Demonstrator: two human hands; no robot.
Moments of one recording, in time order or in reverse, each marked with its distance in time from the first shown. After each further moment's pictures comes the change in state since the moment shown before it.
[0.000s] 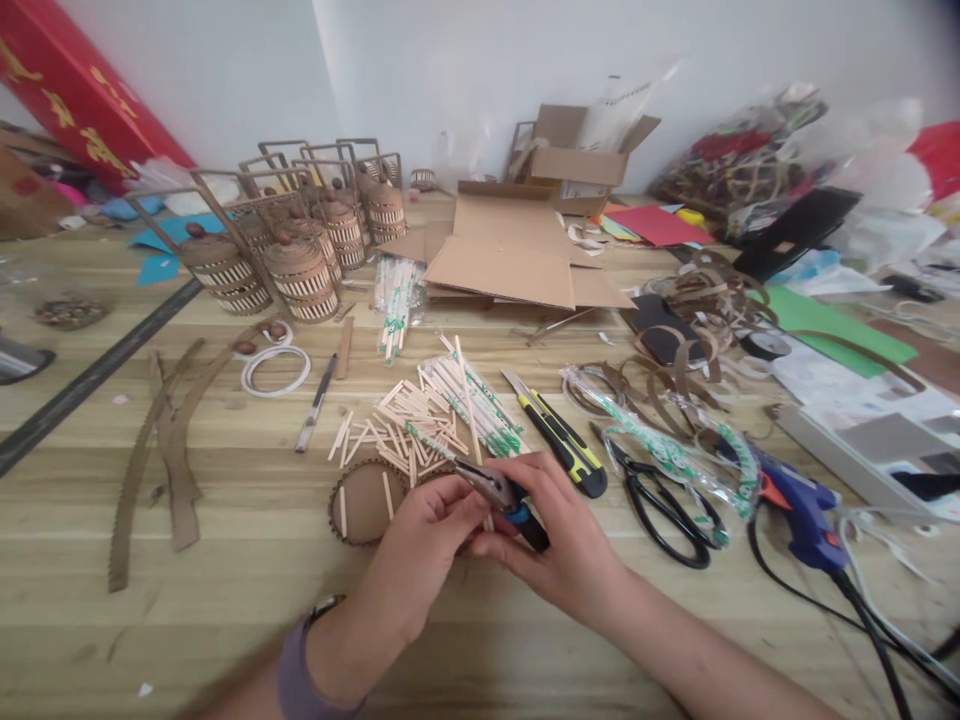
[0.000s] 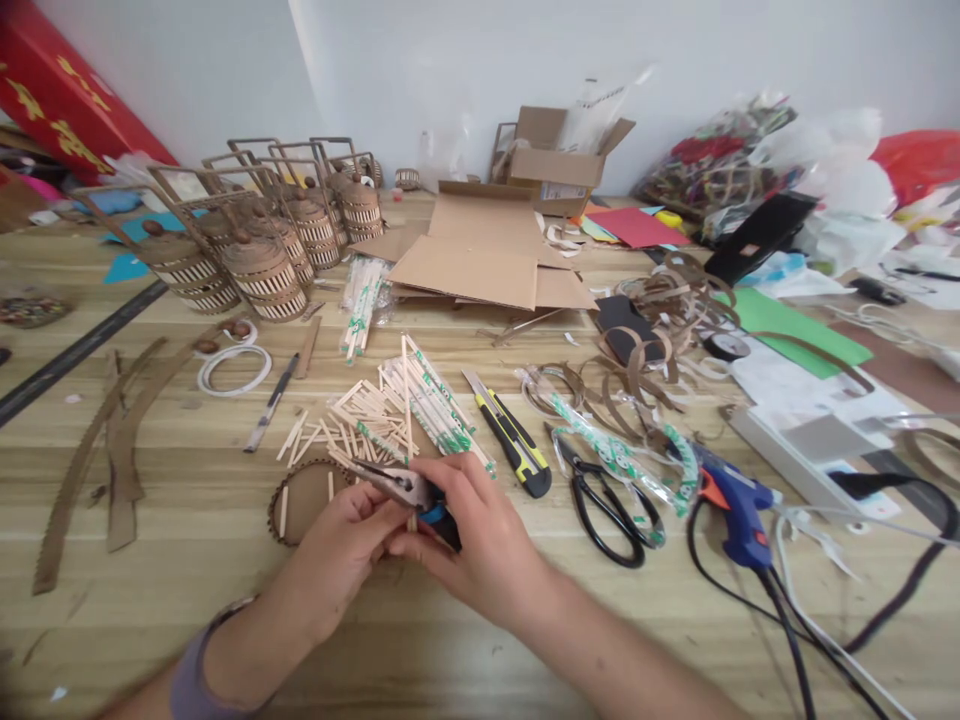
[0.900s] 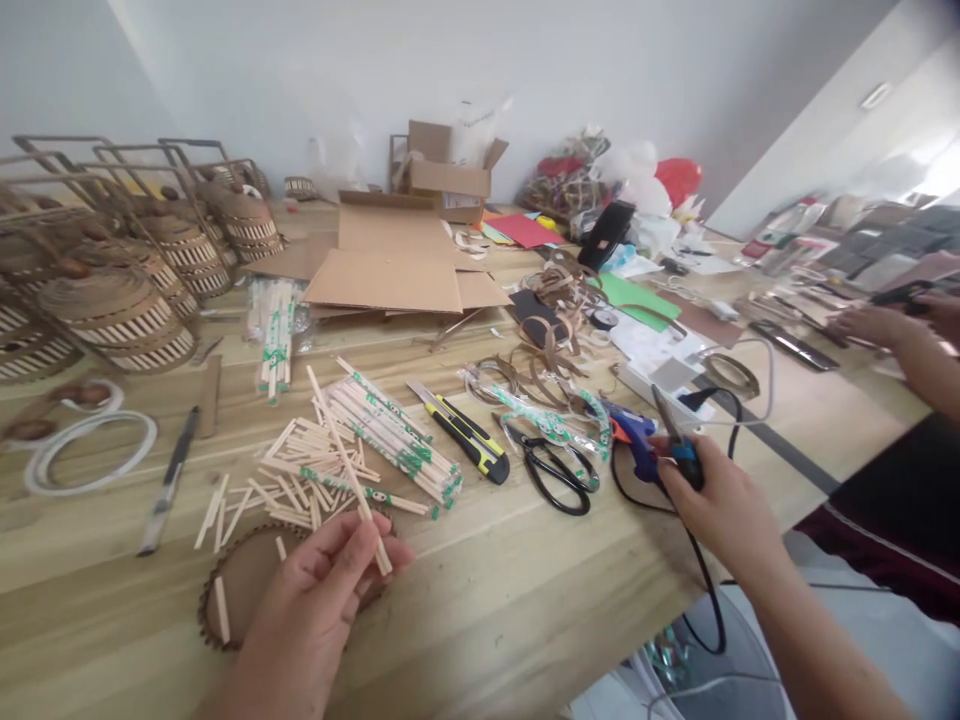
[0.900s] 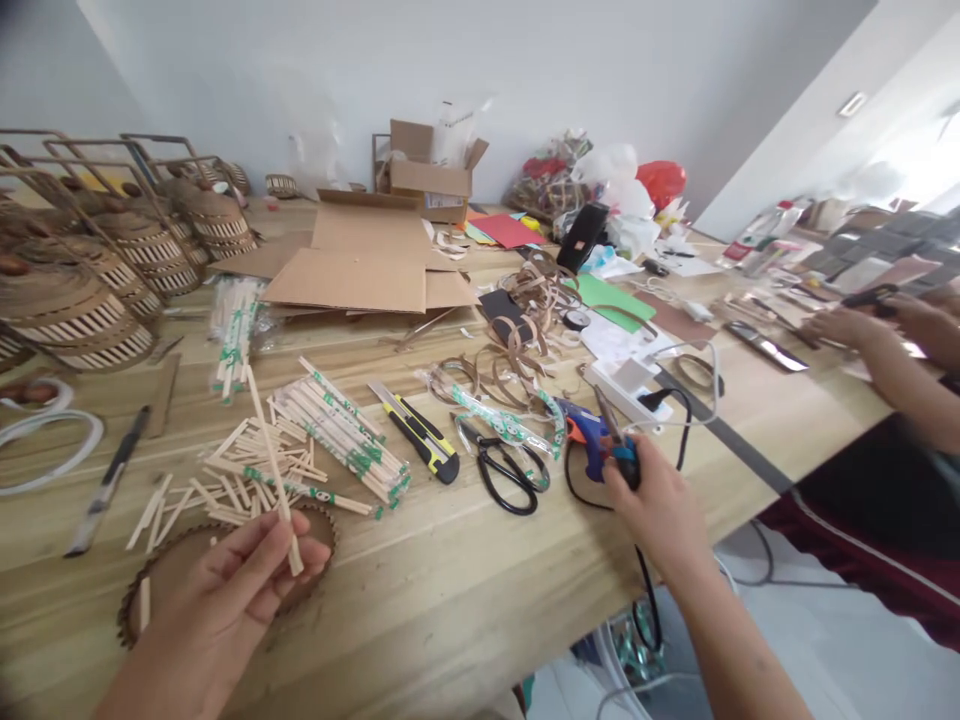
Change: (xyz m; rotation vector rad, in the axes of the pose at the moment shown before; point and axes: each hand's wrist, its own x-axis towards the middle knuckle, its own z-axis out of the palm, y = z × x) left_hand -0.013 0.012 0.001 -0.025 0.225 -0.101; right_hand -0.114 0.050 -0.157 -0.798 0.354 1.022
